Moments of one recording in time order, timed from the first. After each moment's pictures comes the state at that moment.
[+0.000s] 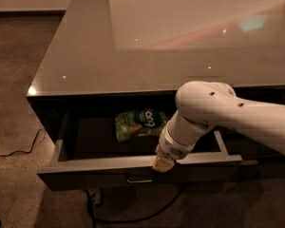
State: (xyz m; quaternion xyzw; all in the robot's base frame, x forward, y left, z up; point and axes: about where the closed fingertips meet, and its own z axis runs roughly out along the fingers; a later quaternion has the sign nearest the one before) arm 0.430 -0.055 0.675 -0.59 0.79 0.15 0.09
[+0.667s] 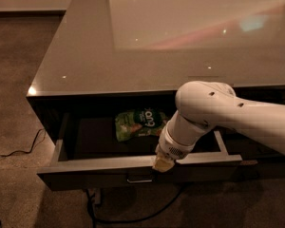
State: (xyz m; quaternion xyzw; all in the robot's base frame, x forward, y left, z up) arm 0.430 -0.055 0.675 -0.59 0.79 0.15 0.09
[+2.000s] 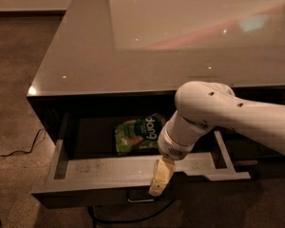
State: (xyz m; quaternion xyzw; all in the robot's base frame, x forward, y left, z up) arm 0.427 -0.052 0.676 -0.60 0.78 0.16 0.09
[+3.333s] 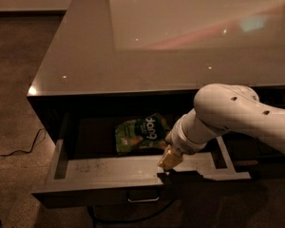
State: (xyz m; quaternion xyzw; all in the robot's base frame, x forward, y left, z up) arm 0.459 -0.086 0.689 -0.56 0.80 0.11 0.17
